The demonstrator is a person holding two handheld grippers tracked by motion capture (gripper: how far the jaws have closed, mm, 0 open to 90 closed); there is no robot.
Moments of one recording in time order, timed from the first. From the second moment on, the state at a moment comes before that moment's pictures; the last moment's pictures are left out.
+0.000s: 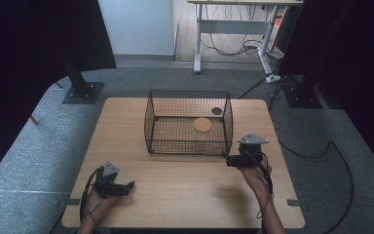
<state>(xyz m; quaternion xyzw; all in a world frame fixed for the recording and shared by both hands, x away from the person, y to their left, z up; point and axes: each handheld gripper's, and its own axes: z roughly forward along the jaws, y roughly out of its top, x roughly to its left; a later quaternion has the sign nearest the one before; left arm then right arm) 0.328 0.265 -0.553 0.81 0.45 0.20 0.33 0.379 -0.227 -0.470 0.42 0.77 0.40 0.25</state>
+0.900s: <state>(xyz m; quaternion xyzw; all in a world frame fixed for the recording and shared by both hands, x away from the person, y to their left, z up) 0.328 0.265 -0.553 0.81 0.45 0.20 0.33 0.351 -0.269 -0.525 0.48 0.76 0.37 0.24</state>
